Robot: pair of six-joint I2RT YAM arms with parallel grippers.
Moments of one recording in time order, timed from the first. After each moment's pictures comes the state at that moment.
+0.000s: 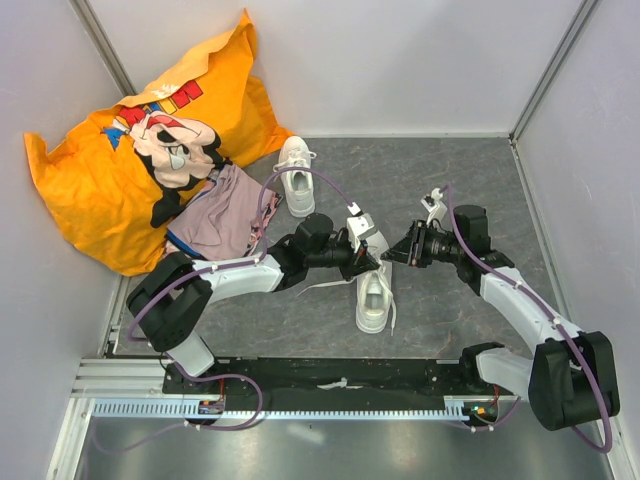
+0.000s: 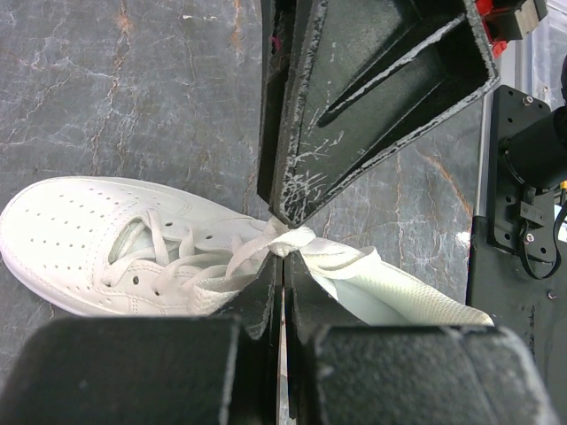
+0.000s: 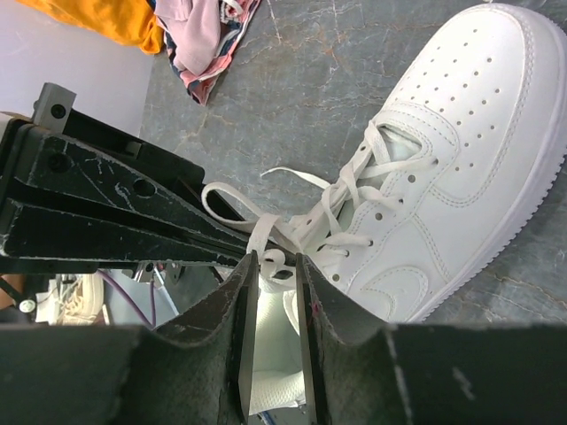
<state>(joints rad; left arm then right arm) -0.86 1.63 0.88 0.40 0.48 -0.05 0.19 1.13 0.62 -0.06 -0.79 0.52</state>
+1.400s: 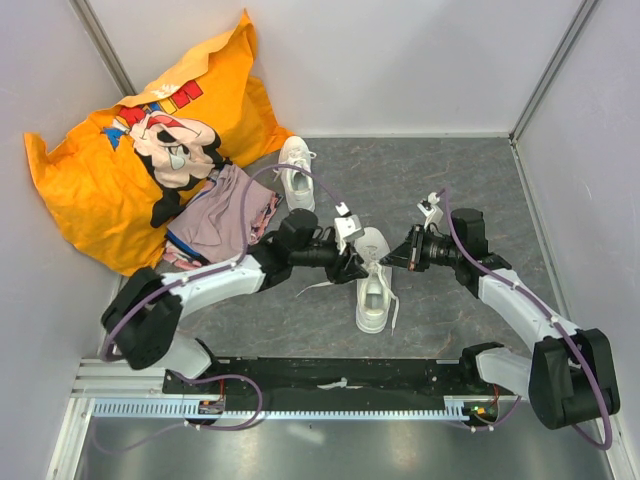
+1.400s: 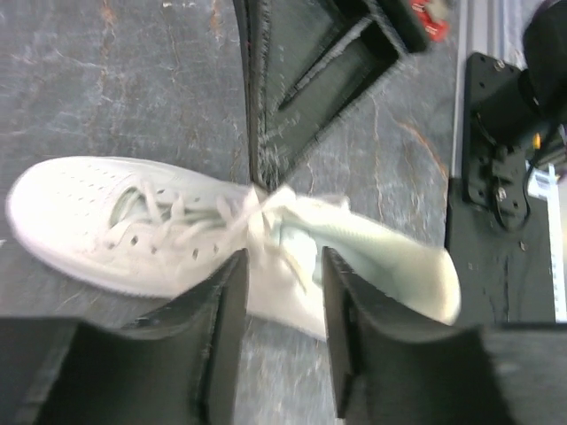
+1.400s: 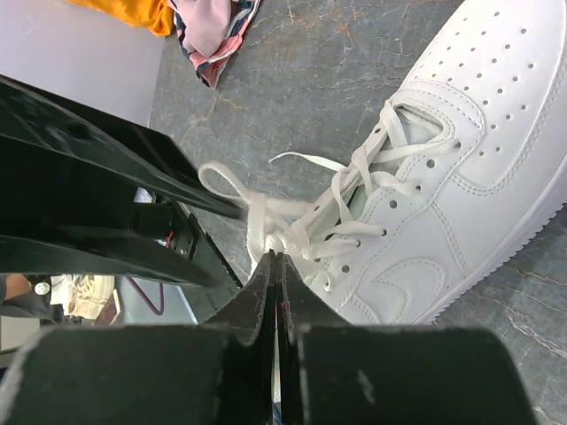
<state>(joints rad) -0.82 1.52 0.86 0.26 0.55 0.02 0.21 1.14 0.58 -0.02 -0.83 0.54</state>
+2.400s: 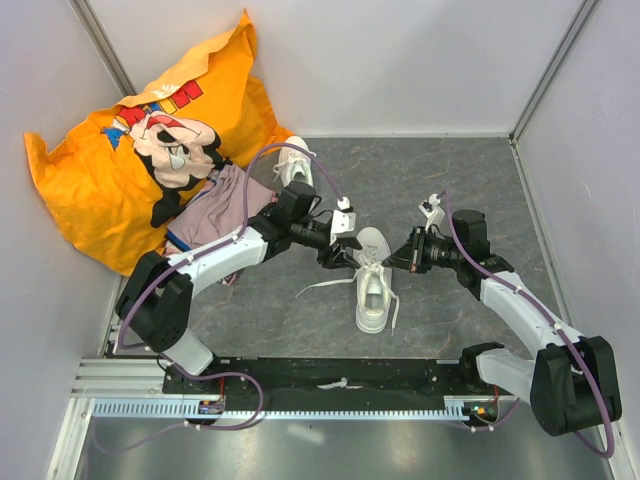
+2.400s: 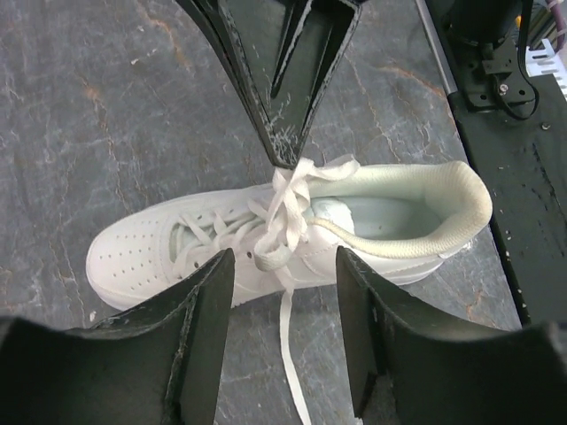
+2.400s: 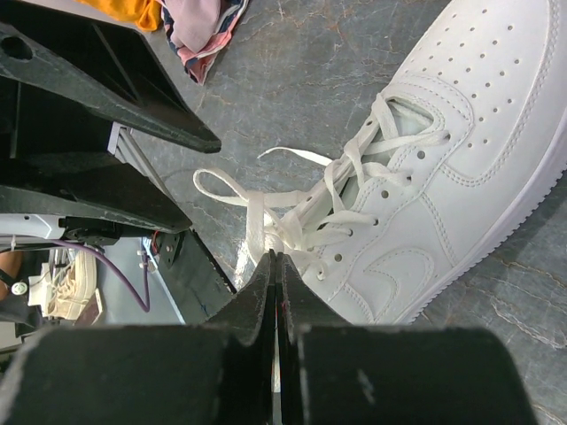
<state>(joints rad) -0.67 1.59 1.06 -0.07 0.92 0.56 0.21 1.10 0.58 -0.08 -0.80 0.49</state>
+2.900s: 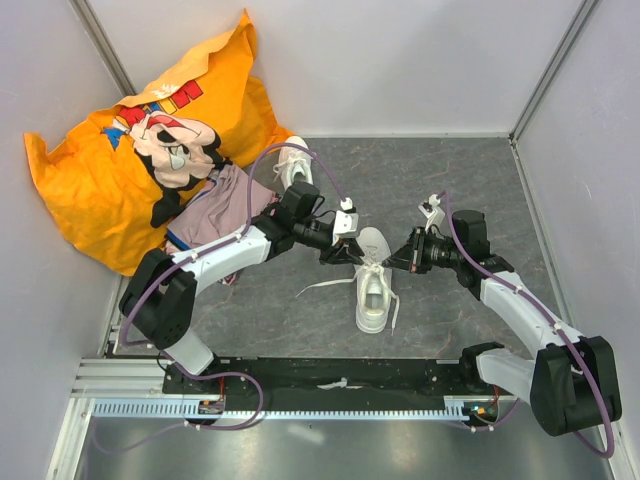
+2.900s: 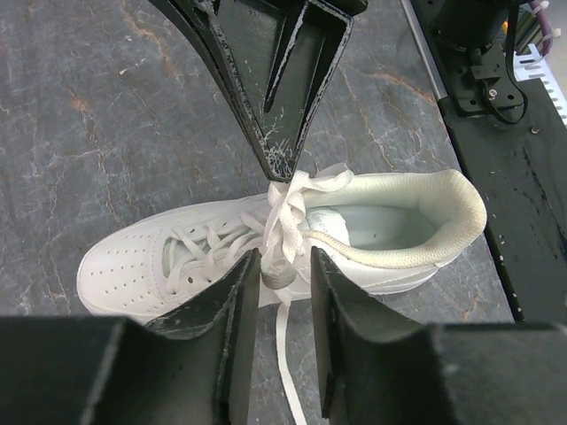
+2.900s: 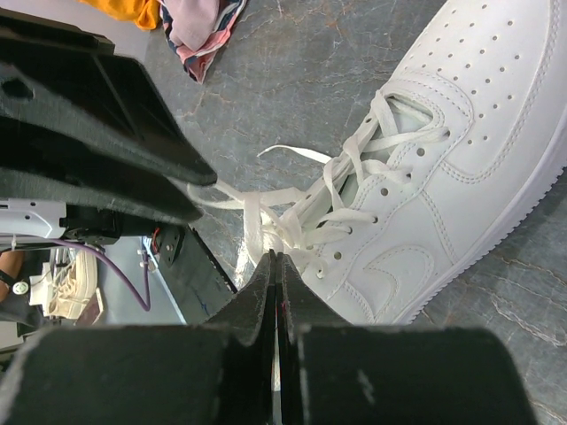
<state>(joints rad) -0.69 1.61 1.08 -0.07 0.94 0.56 0.21 1.10 0.58 -0.08 -0.80 0.49</state>
